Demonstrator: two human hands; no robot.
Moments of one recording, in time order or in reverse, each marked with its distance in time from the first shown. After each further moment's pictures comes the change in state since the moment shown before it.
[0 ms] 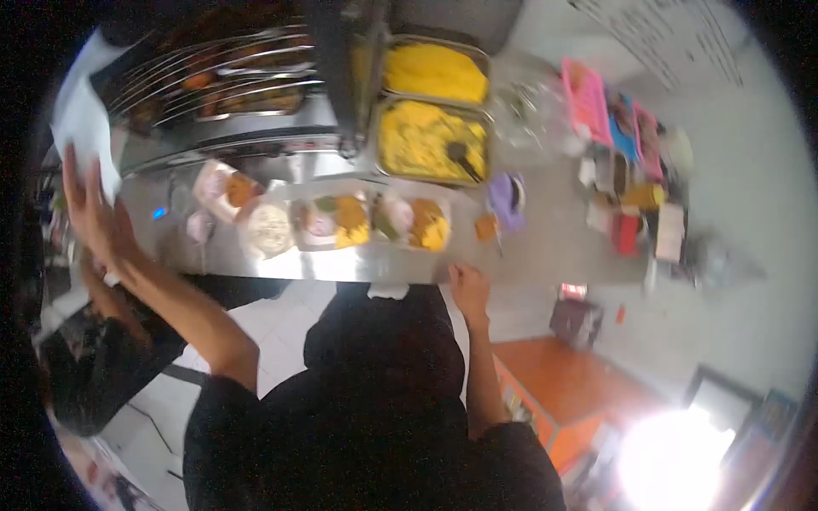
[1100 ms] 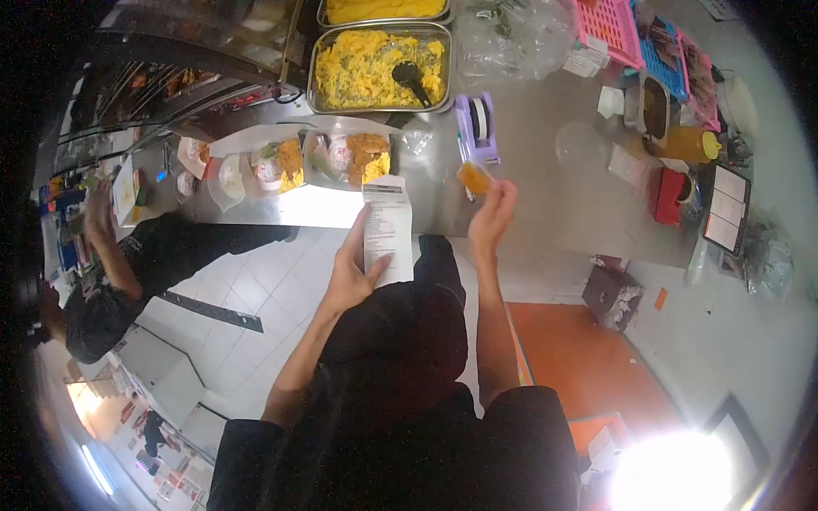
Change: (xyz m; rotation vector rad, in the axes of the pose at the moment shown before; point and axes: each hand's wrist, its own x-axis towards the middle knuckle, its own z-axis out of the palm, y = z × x) left_hand -0.484 0.079 0.163 -0.221 -1.002 -0.740; right_hand 0.056 0.120 -0.037 0.819 0.348 0.255
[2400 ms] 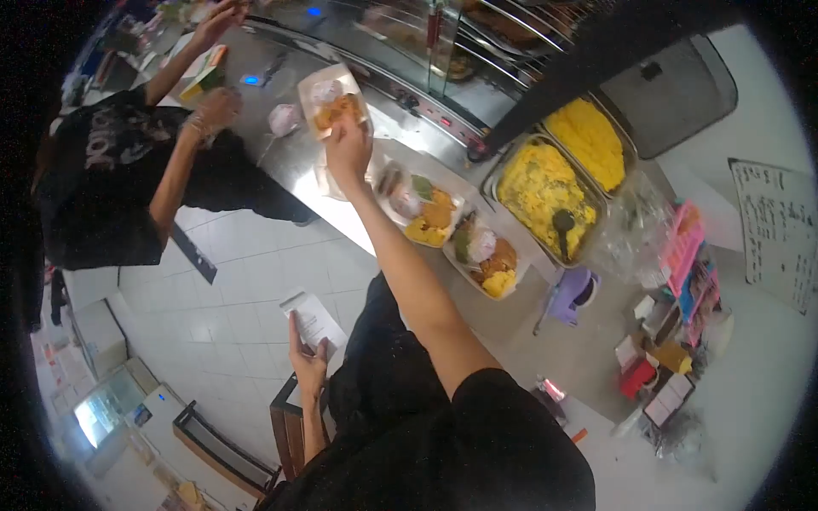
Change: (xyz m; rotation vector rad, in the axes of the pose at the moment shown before) left_hand -0.183 -0.084 -0.154 -0.085 1.131 -0.263; right_hand -0.180 -0.142 0.527 0.018 -0.776 -0.449
